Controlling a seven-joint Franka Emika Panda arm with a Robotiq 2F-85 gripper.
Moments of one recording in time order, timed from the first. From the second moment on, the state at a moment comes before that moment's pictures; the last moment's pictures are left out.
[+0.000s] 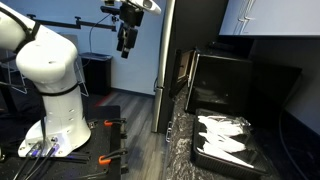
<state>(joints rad) 0.11 -0.95 -0.02 -2.62 0.06 1.45 -0.10</state>
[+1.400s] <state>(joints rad) -0.22 -0.96 -0.25 -2.78 -0.30 1.71 -0.09</state>
